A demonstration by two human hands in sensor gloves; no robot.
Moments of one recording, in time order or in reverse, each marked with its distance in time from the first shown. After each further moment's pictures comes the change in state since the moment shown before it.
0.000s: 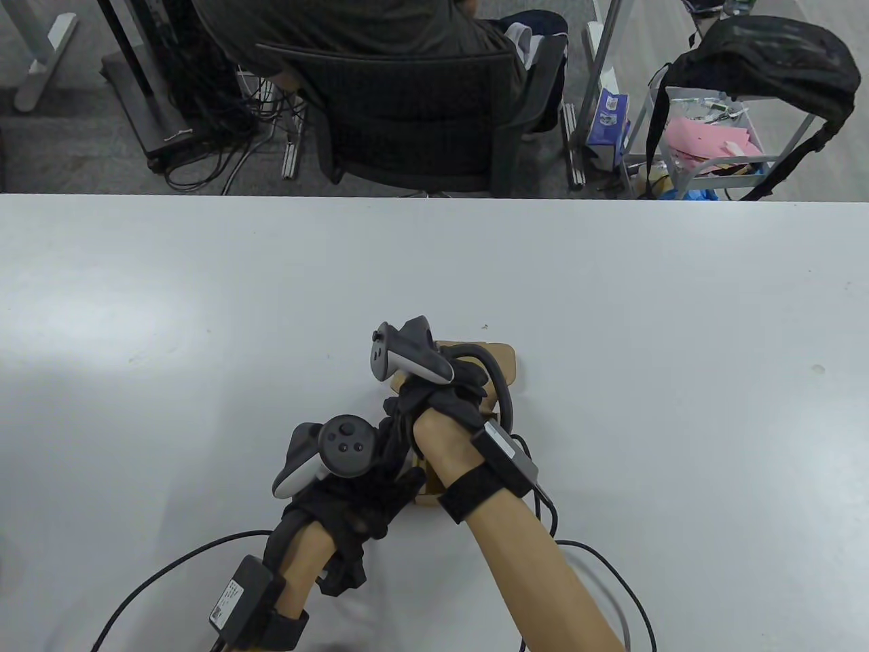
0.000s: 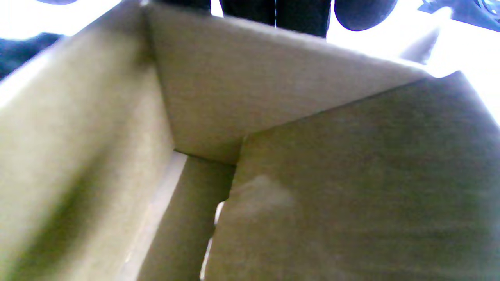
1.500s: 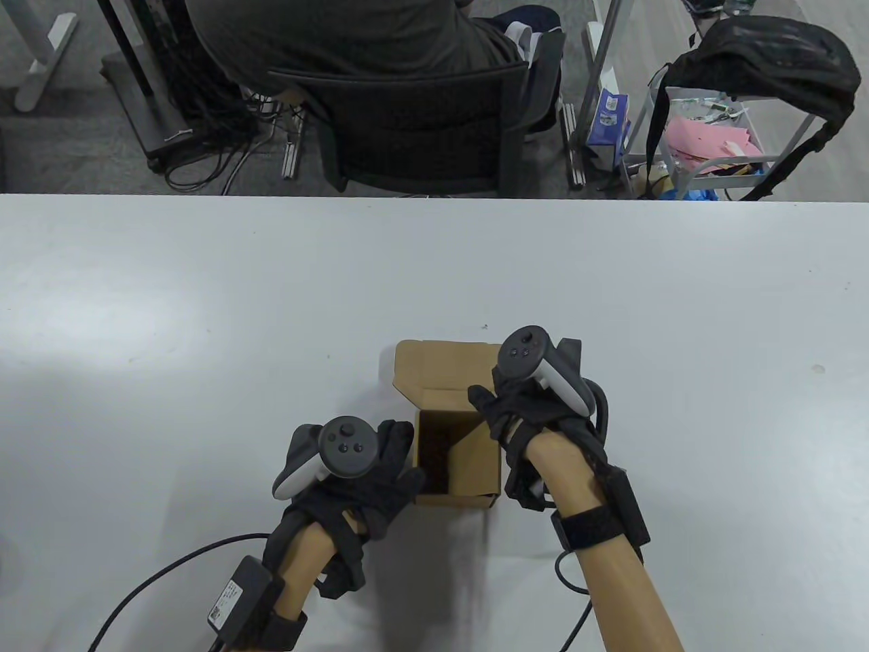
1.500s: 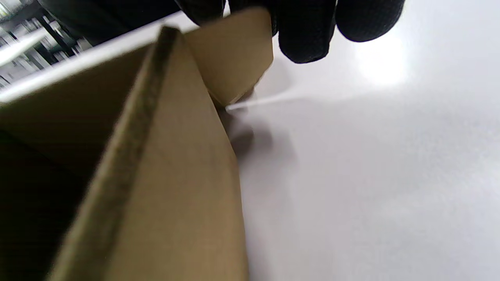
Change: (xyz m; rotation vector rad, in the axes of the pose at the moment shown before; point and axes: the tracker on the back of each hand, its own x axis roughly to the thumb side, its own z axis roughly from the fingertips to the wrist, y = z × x) left_hand 0.000 -0.002 0.001 -0.024 0.015 0.014; right_hand -0.127 0.034 0.021 -0.103 -0.029 -0.538
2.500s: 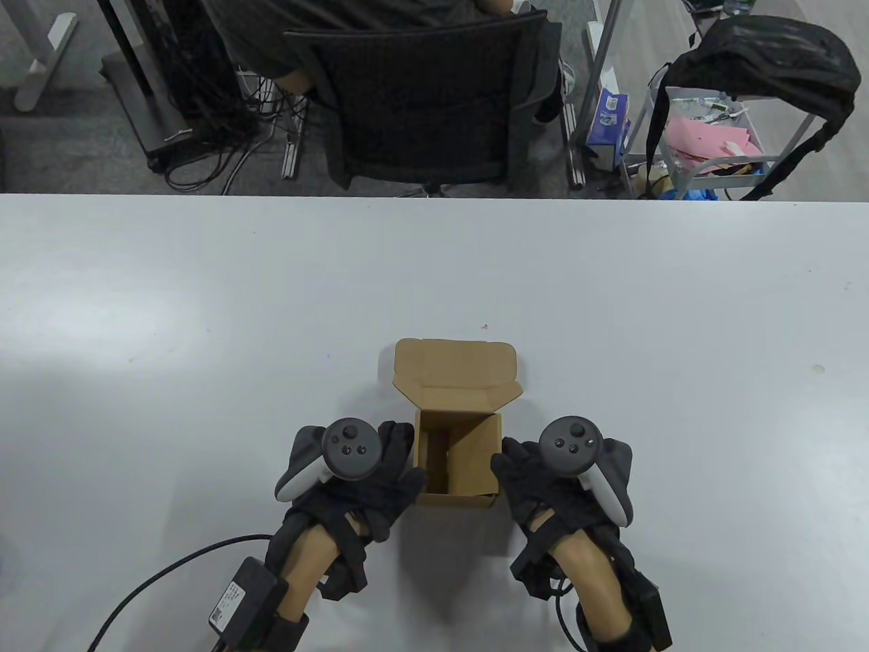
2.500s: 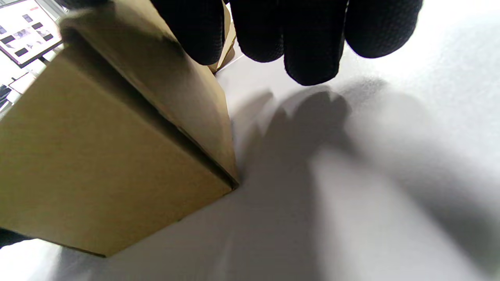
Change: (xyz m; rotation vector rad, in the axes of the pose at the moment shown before) left_hand 0.001 -0.002 0.000 0.006 0.014 -0.020; right_hand -0.051 0.063 0.057 -0.061 -0.059 -0.238
